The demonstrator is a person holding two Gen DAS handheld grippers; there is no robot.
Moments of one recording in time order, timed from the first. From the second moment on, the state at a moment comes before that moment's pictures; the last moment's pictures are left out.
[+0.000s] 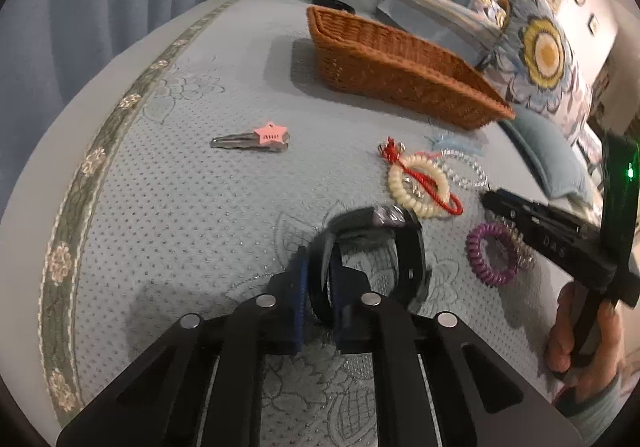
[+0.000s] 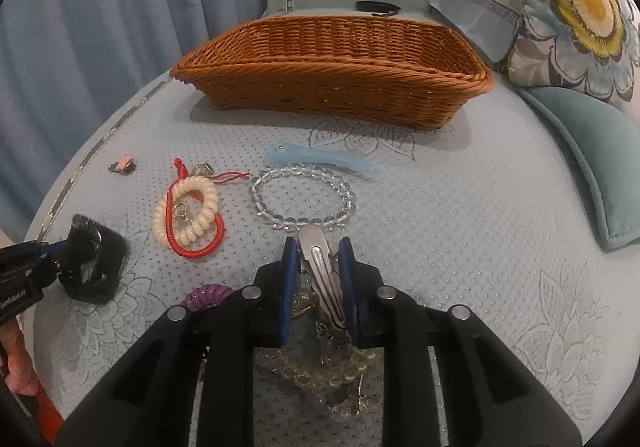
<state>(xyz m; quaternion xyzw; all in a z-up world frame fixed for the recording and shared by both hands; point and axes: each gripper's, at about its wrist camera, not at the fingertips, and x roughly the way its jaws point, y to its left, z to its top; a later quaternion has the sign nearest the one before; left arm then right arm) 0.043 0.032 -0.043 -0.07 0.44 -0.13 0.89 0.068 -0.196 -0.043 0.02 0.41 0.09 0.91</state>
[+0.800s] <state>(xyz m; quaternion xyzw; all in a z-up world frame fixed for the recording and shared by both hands) 0.174 -0.046 0.076 -0.05 0.29 -0.14 0.94 0.200 -0.217 0.051 0.06 0.36 0.10 0.93</state>
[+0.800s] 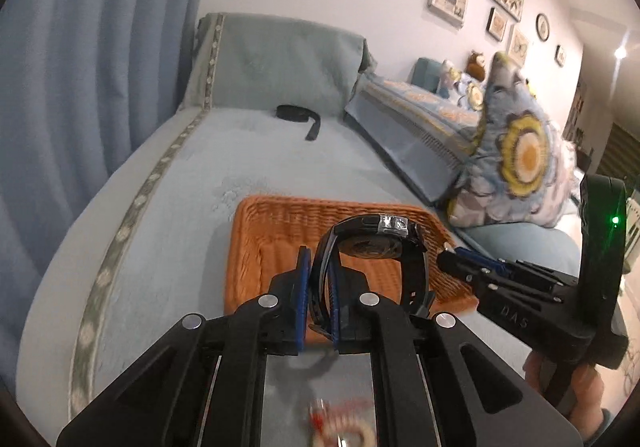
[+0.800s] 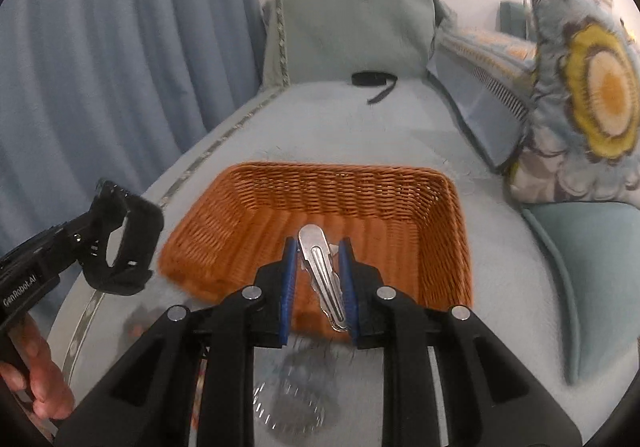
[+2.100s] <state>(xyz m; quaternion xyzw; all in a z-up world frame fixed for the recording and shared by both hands) 0.041 0.031 0.046 -0.14 0.28 -0.19 0.93 0.039 -0.202 0.017 0.08 0.36 0.14 0.92</state>
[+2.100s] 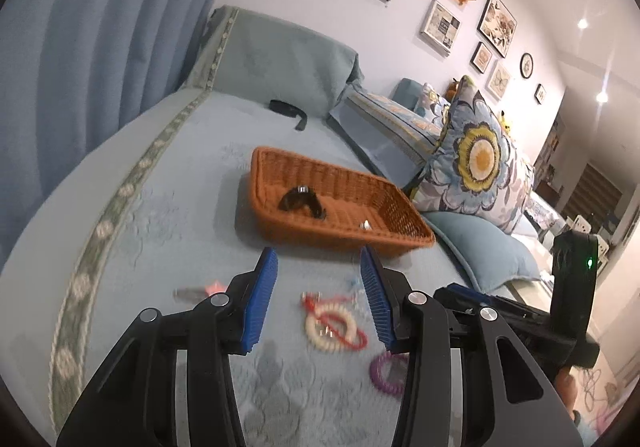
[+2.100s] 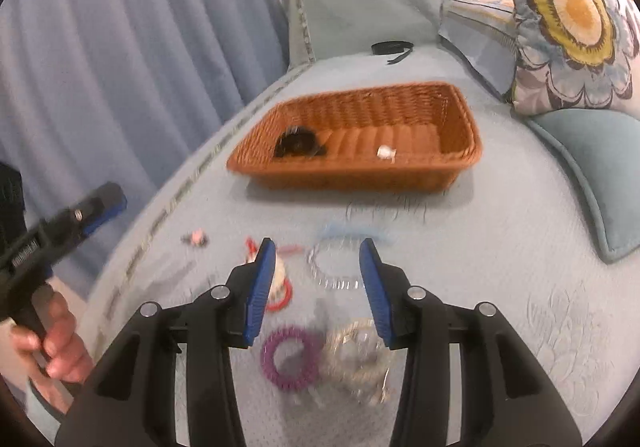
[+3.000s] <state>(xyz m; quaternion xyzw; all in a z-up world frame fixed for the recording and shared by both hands) 0.098 0.092 -0.012 -0.16 0.38 -0.10 0.91 0.032 -0.188 -0.031 0.04 0.41 0.16 0.90</state>
